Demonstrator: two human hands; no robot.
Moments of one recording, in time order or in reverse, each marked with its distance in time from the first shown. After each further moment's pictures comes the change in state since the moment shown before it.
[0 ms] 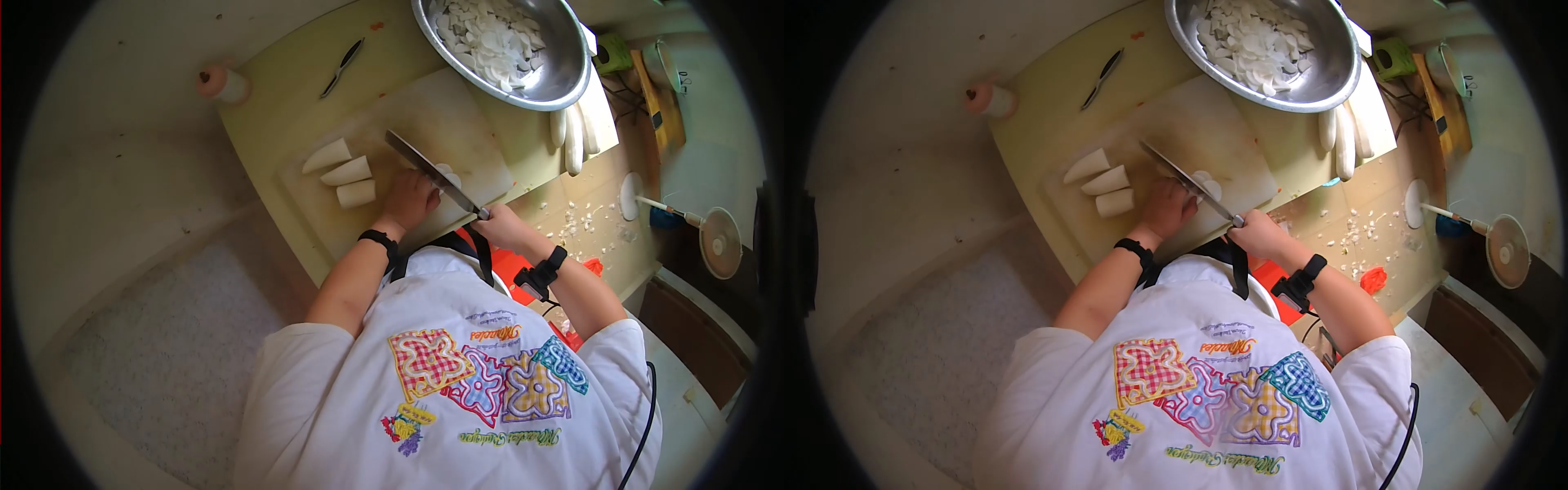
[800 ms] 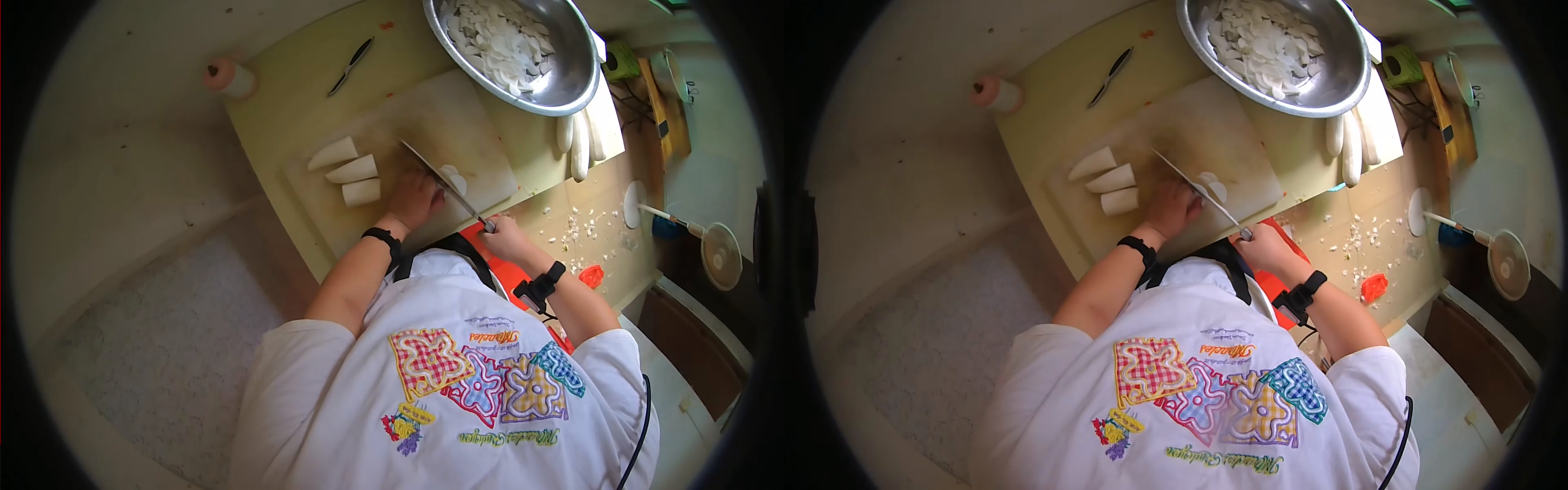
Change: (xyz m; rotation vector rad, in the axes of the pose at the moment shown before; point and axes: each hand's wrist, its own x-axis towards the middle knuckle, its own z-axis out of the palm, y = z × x) left_hand -0.005 -0.007 0.004 0.055 -0.069 -0.004; right_hand -0.009 0.009 0.009 -0.021 0.019 0.046
